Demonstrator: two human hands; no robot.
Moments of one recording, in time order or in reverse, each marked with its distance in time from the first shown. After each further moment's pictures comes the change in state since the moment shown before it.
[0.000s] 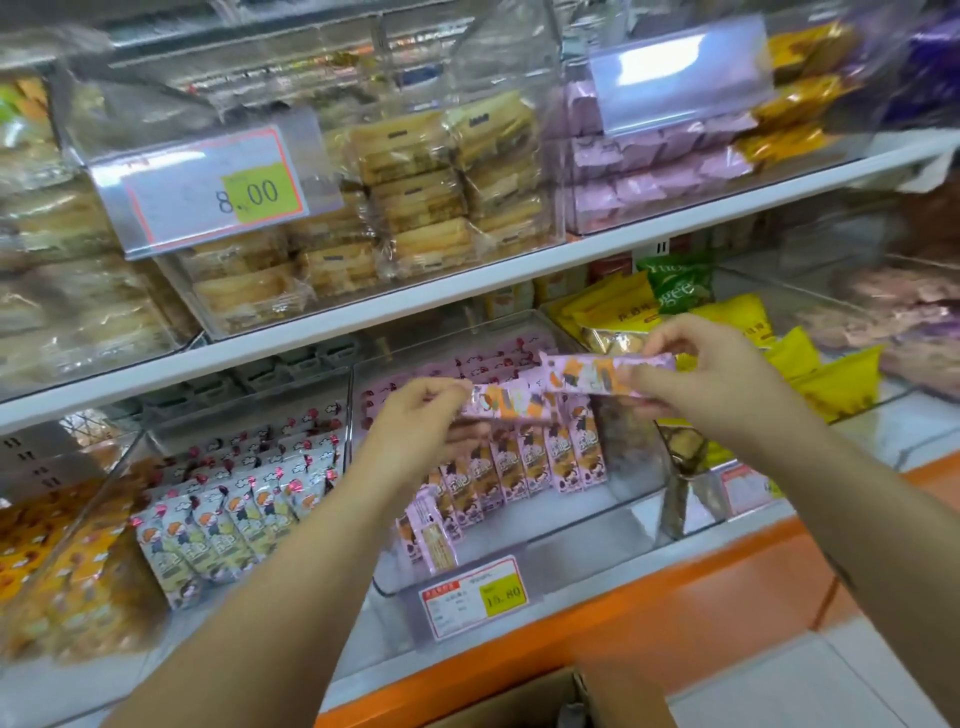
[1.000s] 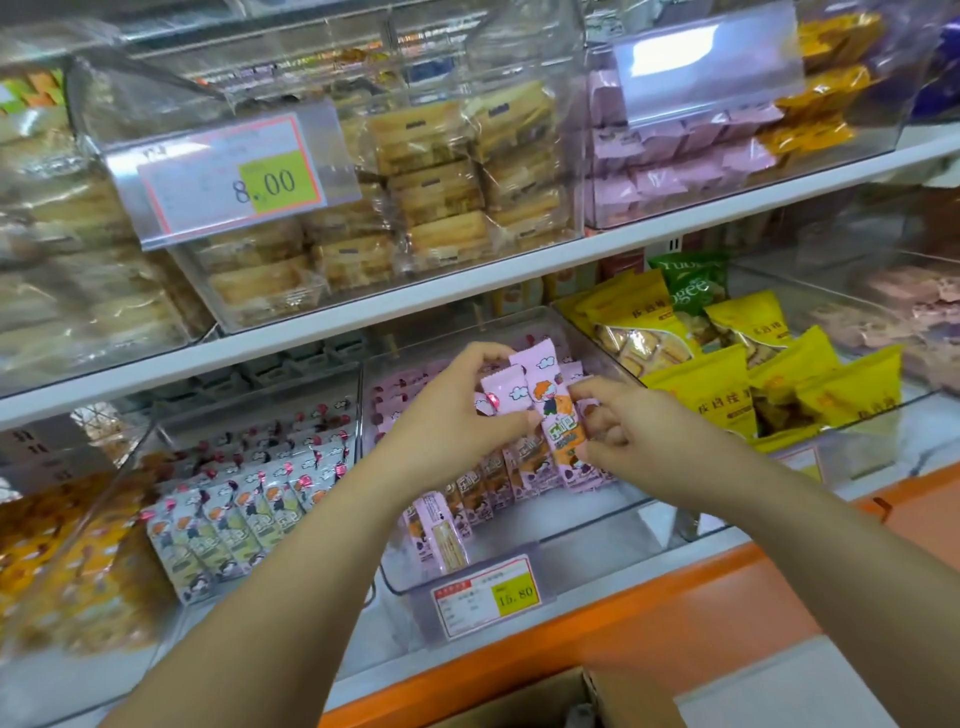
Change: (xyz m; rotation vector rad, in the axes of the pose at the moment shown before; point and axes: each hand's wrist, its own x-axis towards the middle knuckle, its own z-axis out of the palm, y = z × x) left_hand -0.008 0.014 -0.001 0.626 -0.210 0.340; right_hand -0.013 0.000 0.038 -0.514 -0.428 -0.181
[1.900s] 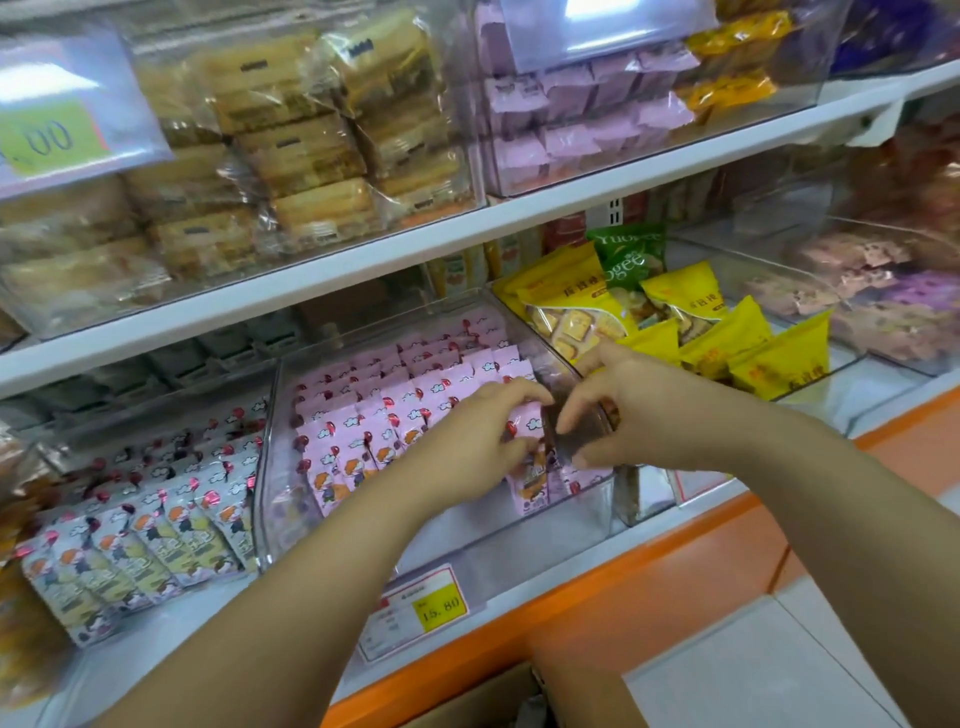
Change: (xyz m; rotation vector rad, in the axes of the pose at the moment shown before) left_hand 0.050 -0.016 0.077 0.266 -0.249 0.154; right_hand -0.008 0.041 -0.035 -0.203 -0.120 0.043
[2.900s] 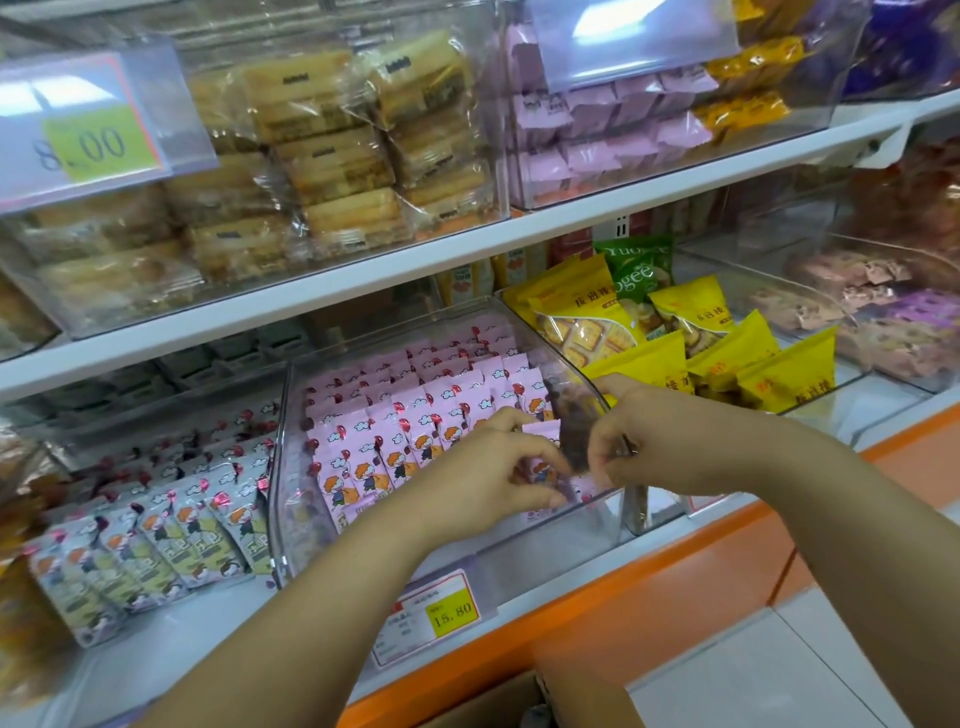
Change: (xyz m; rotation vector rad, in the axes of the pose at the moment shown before) left_hand -0.022 0.002 0.001 0.016 -0.127 0.049; right_hand -0.004 -0.003 0.000 -0.019 -0.215 0.054
